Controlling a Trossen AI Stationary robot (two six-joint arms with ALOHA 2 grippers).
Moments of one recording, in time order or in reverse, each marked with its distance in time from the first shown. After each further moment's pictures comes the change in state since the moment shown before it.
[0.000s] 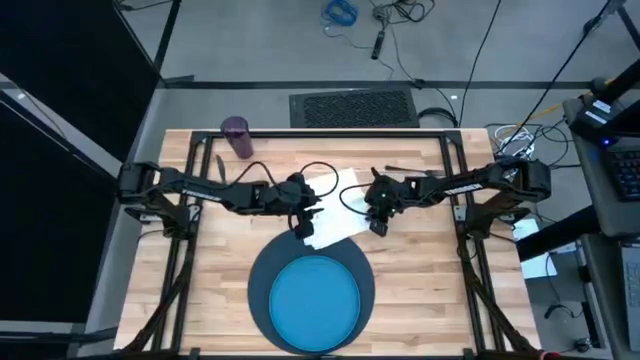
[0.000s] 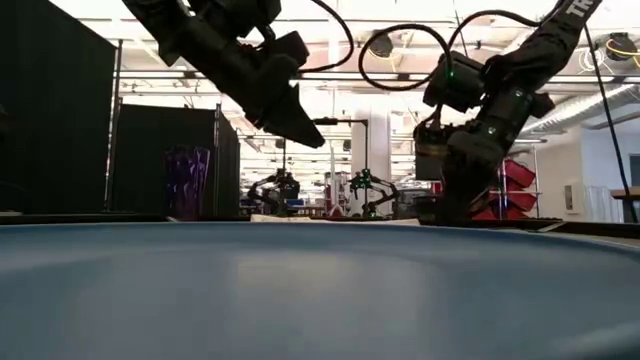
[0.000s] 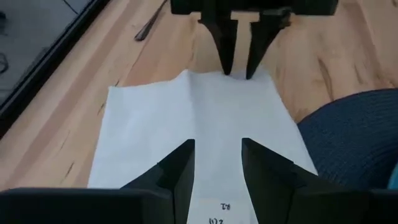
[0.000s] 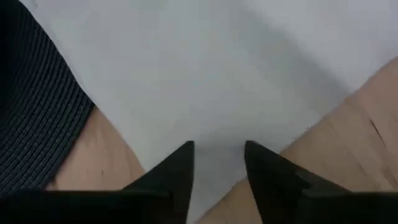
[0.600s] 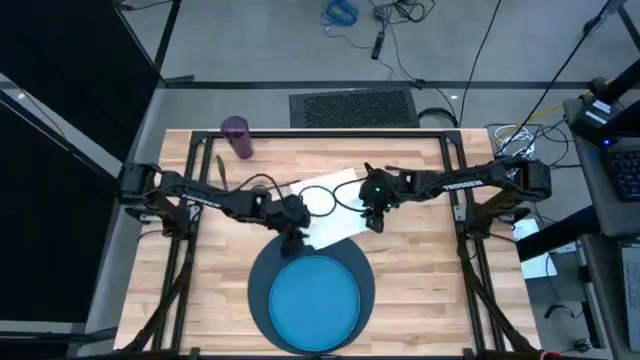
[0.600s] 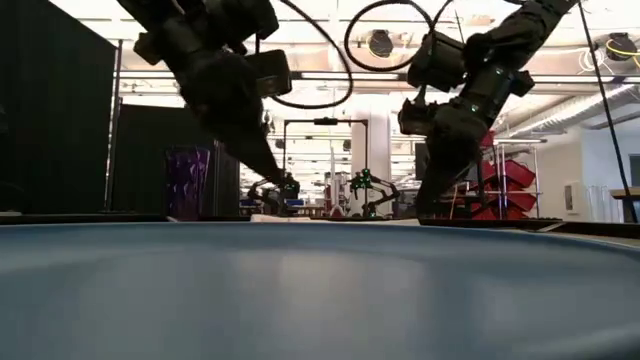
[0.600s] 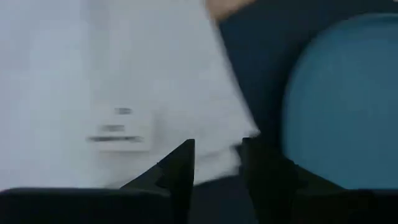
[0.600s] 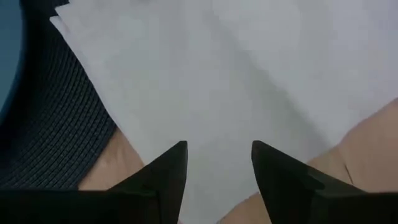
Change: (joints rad) left arm -0.104 0.030 -0.001 -0.233 0.239 -0.082; right arm 0.000 -0.002 0.129 -0.147 -0.001 -0.070
